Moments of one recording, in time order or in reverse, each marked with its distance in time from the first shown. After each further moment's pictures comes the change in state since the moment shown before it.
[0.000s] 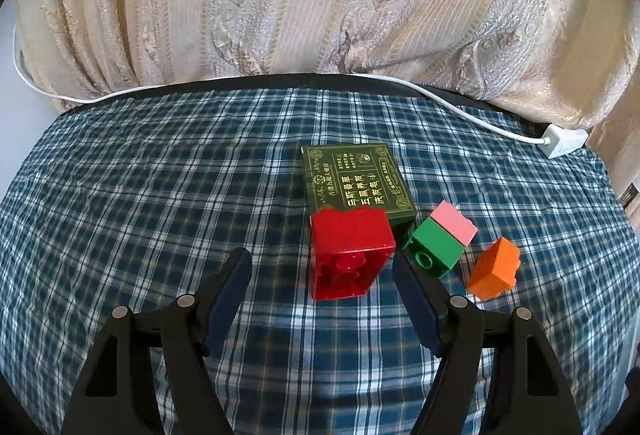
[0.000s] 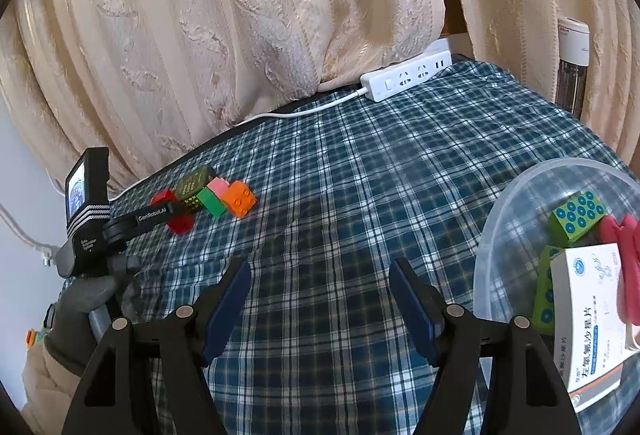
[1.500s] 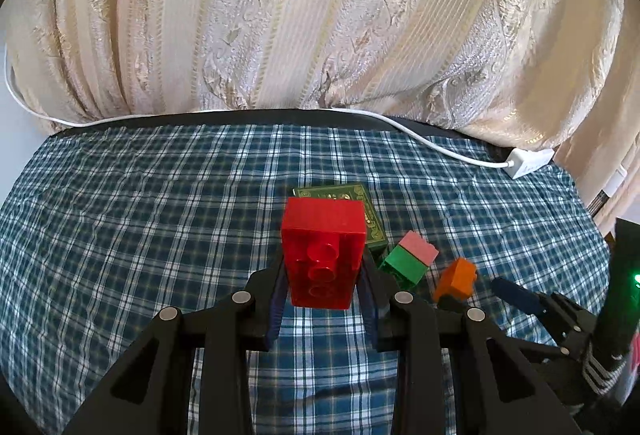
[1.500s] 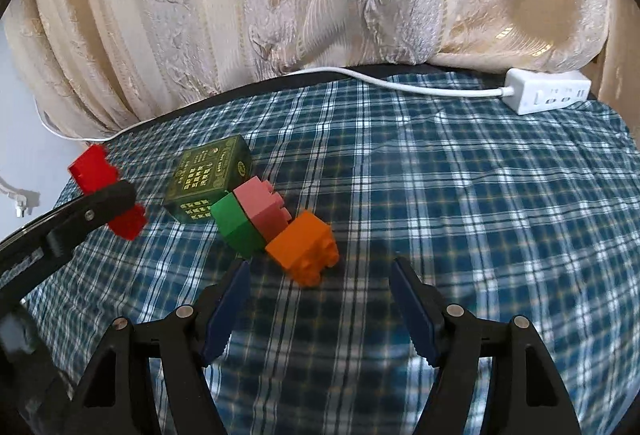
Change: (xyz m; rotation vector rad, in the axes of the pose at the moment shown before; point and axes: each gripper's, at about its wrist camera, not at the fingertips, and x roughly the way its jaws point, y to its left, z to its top) left arm -0.040 0.011 0.016 0.020 -0.061 -0.099; right arm 0.155 0.094 0.054 -0.229 0.173 0.035
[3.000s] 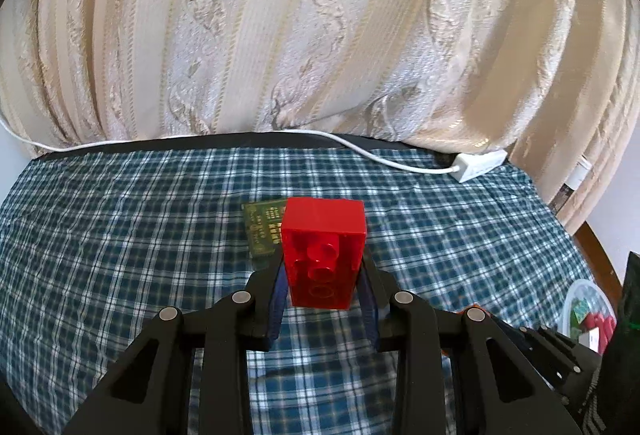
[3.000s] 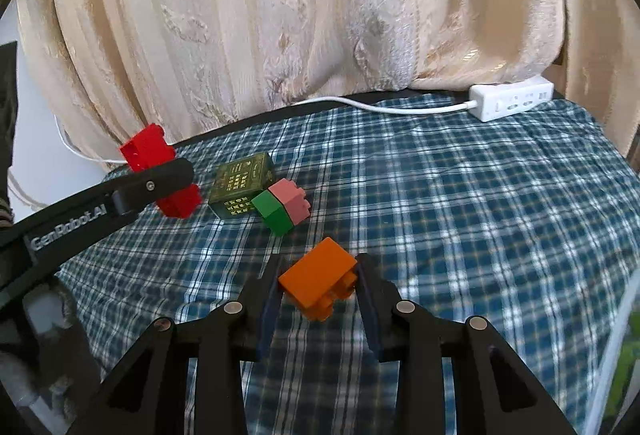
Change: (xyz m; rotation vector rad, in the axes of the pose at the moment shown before) left arm -0.044 -0.038 0.001 0.048 -0.061 -0.103; right arm -0.083 0.004 -0.036 0.067 -0.120 0.005
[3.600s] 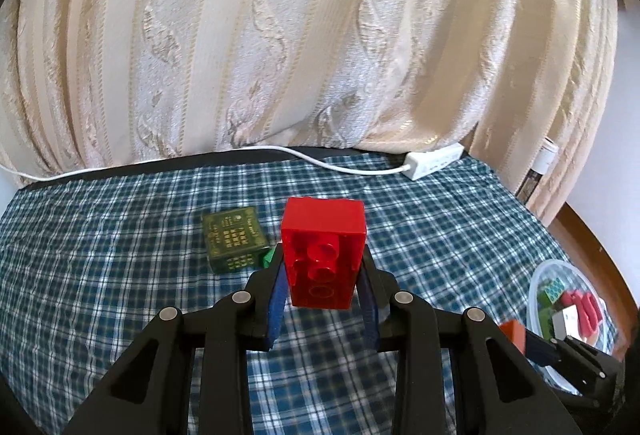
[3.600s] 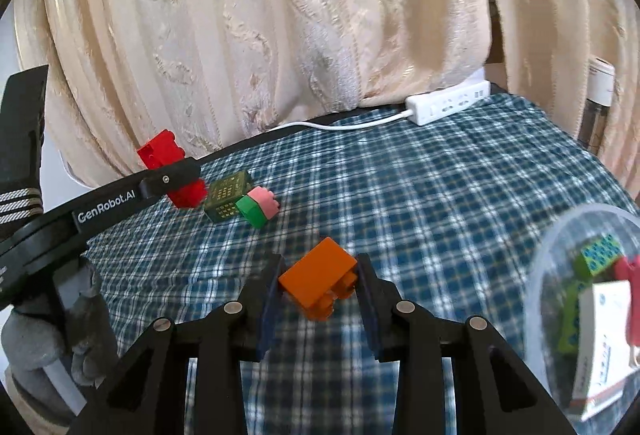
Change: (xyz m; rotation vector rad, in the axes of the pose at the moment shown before) left arm -0.032 -0.039 -0.008 0.091 -0.047 -0.080; right arm -0.079 -0.035 -0.032 0.085 -0.092 -0.053
